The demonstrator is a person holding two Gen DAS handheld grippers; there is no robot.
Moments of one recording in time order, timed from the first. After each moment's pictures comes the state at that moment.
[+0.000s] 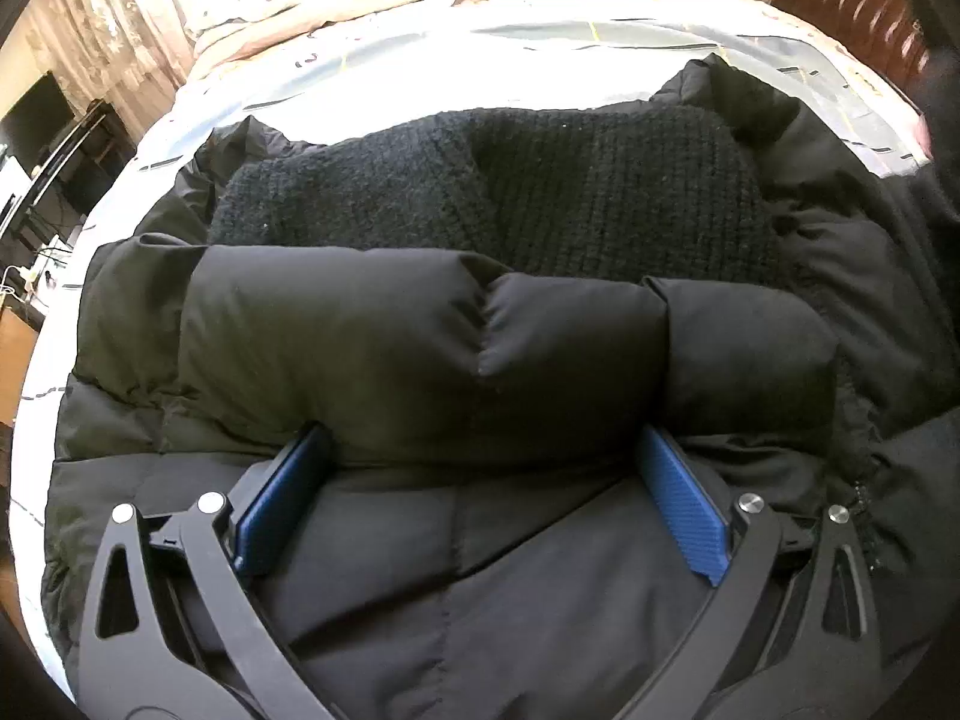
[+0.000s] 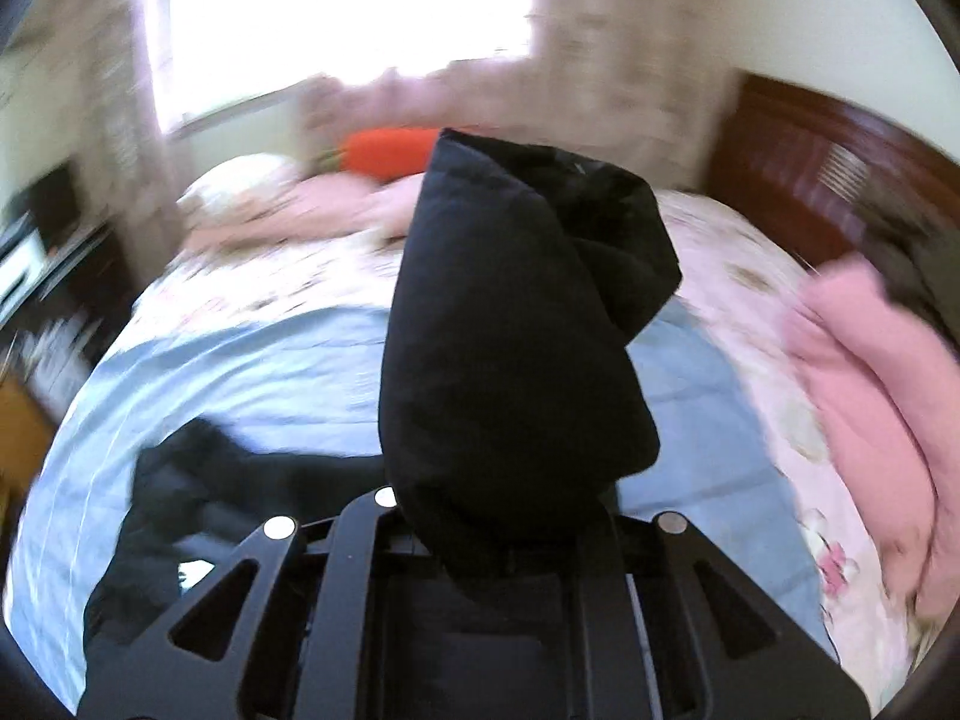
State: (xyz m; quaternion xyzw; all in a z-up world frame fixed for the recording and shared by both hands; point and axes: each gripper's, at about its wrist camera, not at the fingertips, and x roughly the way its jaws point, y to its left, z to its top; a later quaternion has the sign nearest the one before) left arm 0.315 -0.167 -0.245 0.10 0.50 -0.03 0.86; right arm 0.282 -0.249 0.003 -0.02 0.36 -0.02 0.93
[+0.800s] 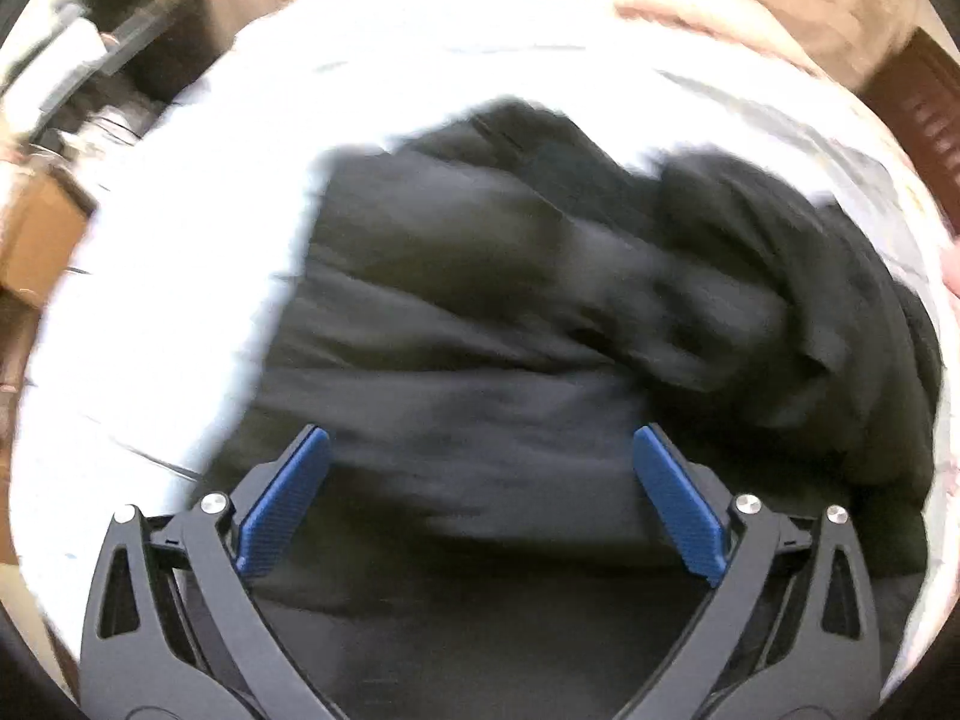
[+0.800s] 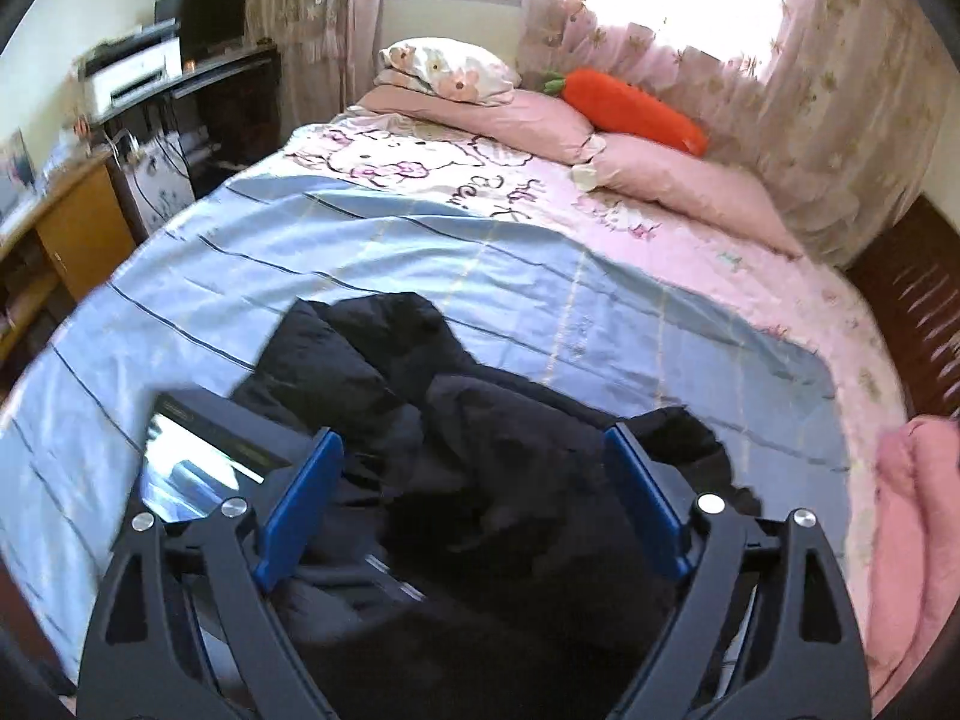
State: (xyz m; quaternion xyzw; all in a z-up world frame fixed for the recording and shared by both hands) left arm 0.291 0.002 -0.150 0.00 0.52 0.05 0.85; right arm 0.291 -0.092 -0.011 -0.10 0.43 0.10 0.89
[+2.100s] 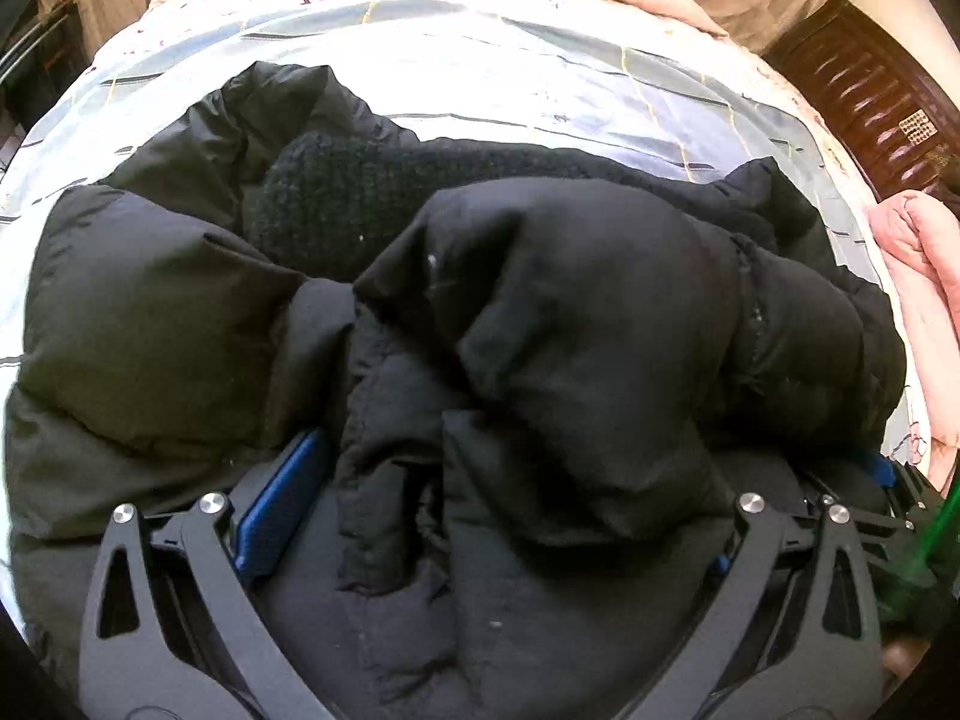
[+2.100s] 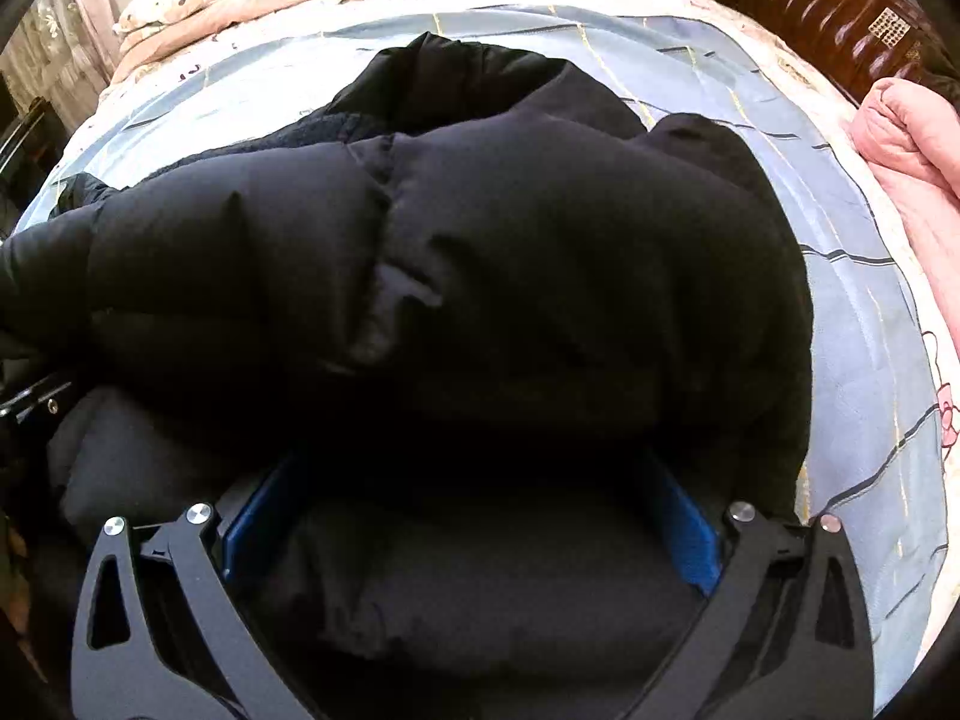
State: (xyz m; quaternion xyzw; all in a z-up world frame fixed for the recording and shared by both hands) left arm 0.366 -0.078 -0.232 -0.03 0.55 -0.11 0.82; right arm 0.316 -0.273 -0.212 0.06 0.55 -0.09 0.83
